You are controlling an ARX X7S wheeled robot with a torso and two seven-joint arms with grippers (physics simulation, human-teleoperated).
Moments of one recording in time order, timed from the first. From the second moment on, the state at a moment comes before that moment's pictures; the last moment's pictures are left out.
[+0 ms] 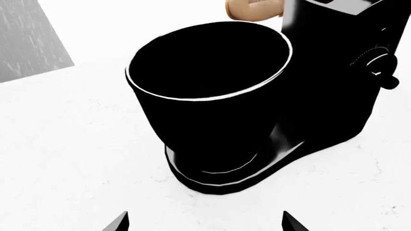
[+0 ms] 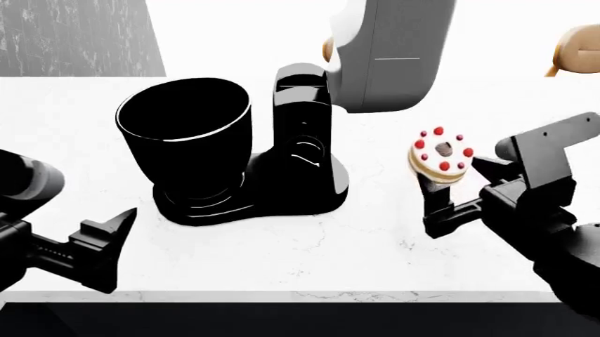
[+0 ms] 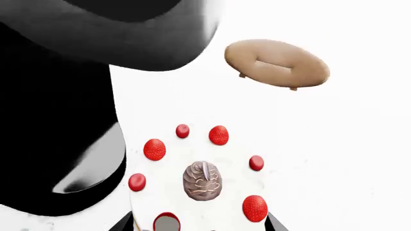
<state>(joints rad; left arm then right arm) -0.76 -1.06 -0.17 0.53 -2.25 -1.40 -1.04 0.63 0.81 -0.10 -0.46 1.02 1.04 0.18</state>
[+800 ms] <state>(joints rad) -0.90 -1.12 -0.07 0.55 -2.65 -1.01 -1.04 0.53 0.95 0.23 -0.85 1.42 0.89 0.05</state>
